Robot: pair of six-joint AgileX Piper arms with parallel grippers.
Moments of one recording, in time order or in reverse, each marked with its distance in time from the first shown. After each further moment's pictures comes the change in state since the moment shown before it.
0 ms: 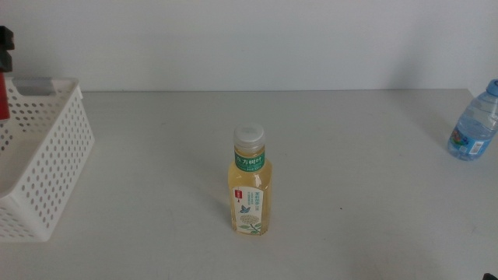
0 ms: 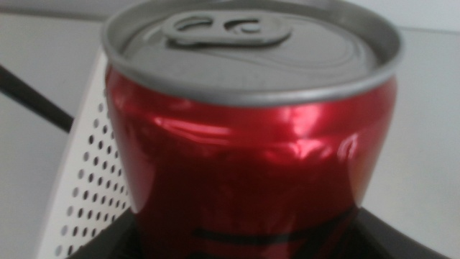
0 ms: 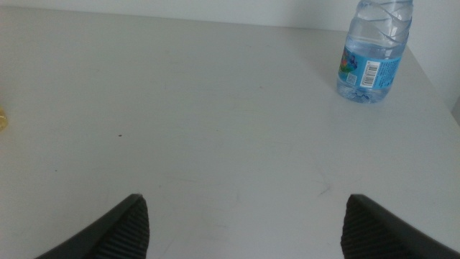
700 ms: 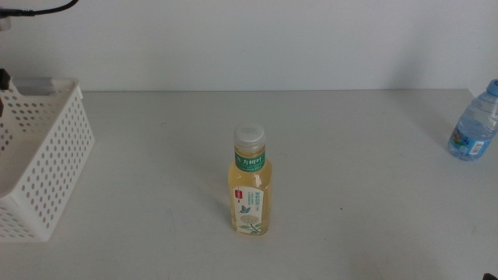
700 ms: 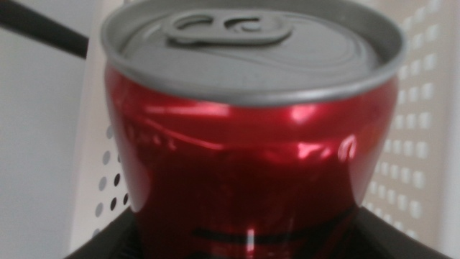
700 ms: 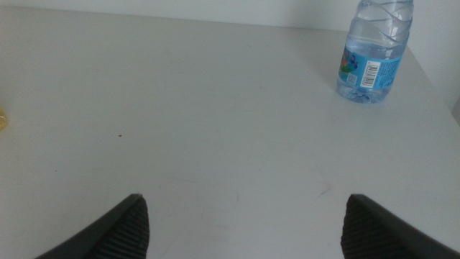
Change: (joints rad) left arm 0.101 0.283 -0.166 0.052 0.199 0.116; right arm 0.000 0.000 0.000 0.000 0.000 0.000
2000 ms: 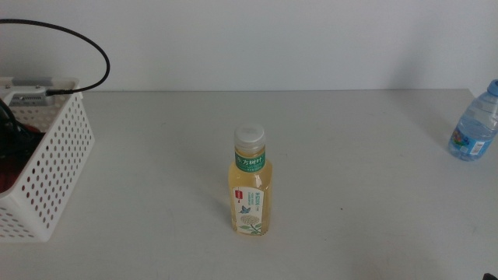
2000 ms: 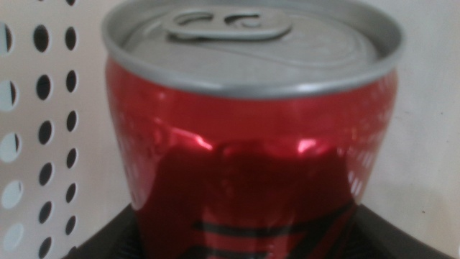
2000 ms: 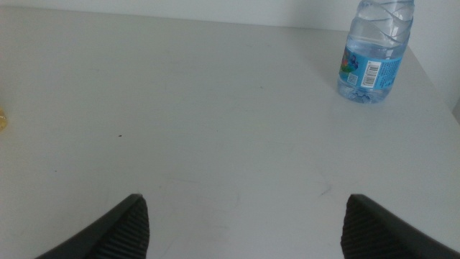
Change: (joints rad) left arm 0.019 0.352 0.000 -0.003 -0.072 0.010; right arm 0.000 0.000 0.000 0.000 0.000 0.000
